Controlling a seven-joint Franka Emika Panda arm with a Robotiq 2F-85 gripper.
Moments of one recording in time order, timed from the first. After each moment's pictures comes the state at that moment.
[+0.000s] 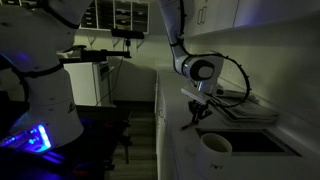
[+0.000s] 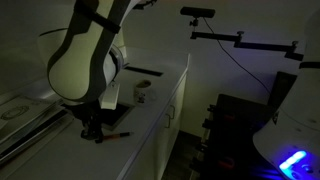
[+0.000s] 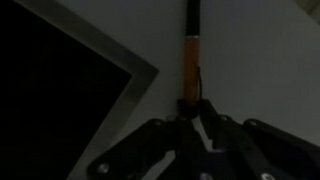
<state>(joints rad) 0.15 0.66 0.17 -1.98 -0.12 2.55 -0.27</state>
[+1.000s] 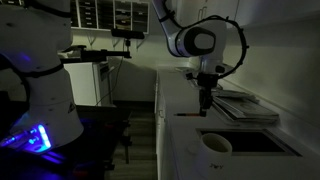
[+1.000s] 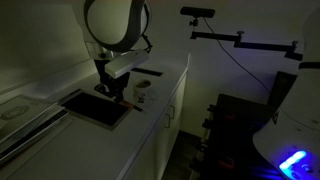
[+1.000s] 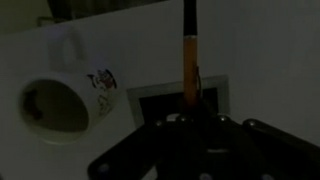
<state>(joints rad) 0.21 0.29 -0.03 -2.25 -0.16 2.55 0.43</state>
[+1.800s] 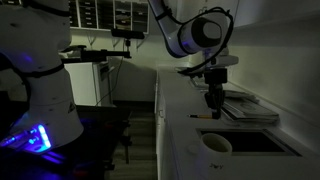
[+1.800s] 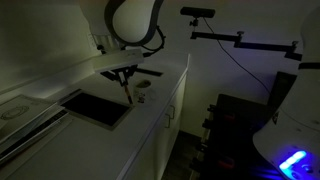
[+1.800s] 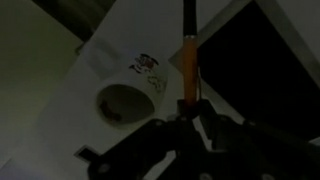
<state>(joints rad) 0.26 0.25 -0.15 -2.25 -0.47 2.55 1.27</state>
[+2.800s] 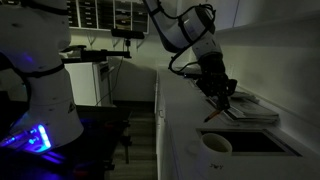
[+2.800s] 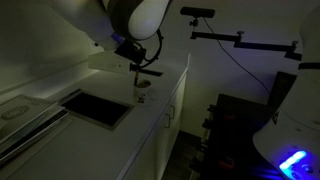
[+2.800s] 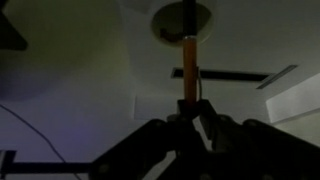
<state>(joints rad) 0.27 0.20 -0.04 -2.21 -0.96 2.03 2.27</state>
